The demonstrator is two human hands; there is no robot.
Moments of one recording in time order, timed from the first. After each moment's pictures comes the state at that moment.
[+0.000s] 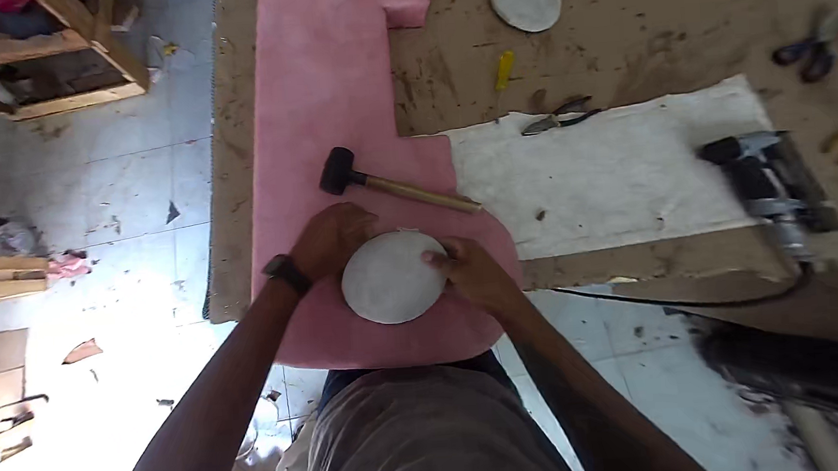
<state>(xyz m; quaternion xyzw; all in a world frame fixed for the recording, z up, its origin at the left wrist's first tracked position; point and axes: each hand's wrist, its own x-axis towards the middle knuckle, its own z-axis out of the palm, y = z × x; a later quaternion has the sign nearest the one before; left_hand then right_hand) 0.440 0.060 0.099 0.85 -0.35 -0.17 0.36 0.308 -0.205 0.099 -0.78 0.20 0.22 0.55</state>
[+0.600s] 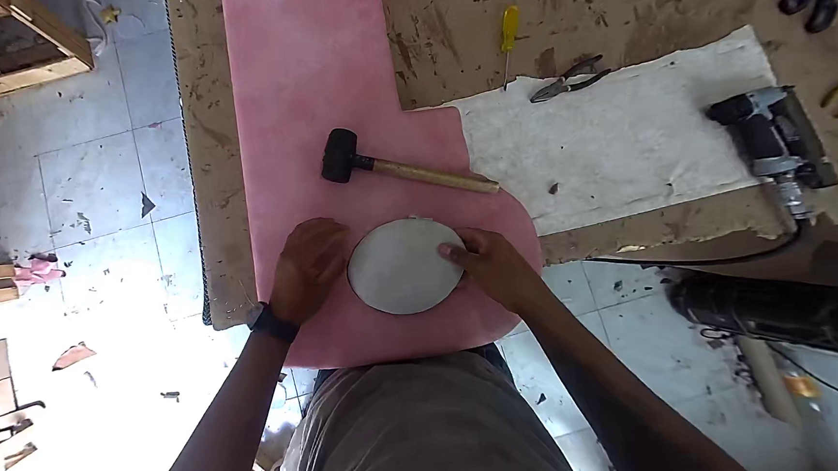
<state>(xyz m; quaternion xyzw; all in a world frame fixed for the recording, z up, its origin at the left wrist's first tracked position) 0.401 0.133 0.066 0.84 -0.28 -0.07 0.45 0.302 -0.187 0.090 -0.77 0.23 0.20 0.55</state>
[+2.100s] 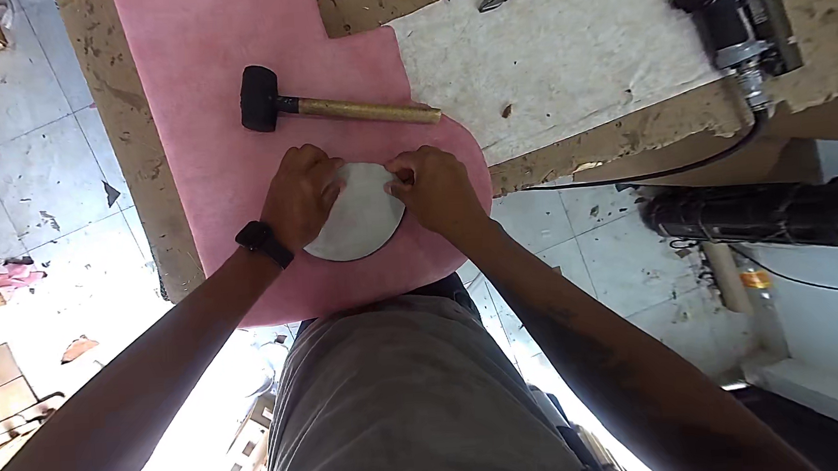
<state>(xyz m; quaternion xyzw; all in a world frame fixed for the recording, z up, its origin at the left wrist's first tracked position) 0.415 0.033 0.069 0.88 -0.39 -0.12 0.22 0.315 -0.191 0.097 -0.93 0.16 0.13 0.30</state>
